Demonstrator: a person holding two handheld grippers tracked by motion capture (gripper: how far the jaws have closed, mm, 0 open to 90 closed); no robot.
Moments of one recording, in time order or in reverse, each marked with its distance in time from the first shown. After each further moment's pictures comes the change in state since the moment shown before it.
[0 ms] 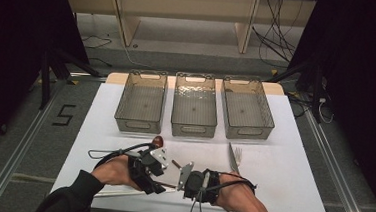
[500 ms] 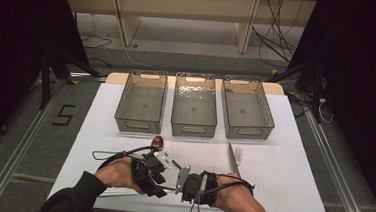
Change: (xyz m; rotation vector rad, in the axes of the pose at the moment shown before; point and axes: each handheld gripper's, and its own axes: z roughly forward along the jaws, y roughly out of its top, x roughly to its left) left arm -0.001 0.002 0.010 0.031 -0.075 -0.022; right arm 0.006 0.003 0.002 -0.007 -0.003 -0.042
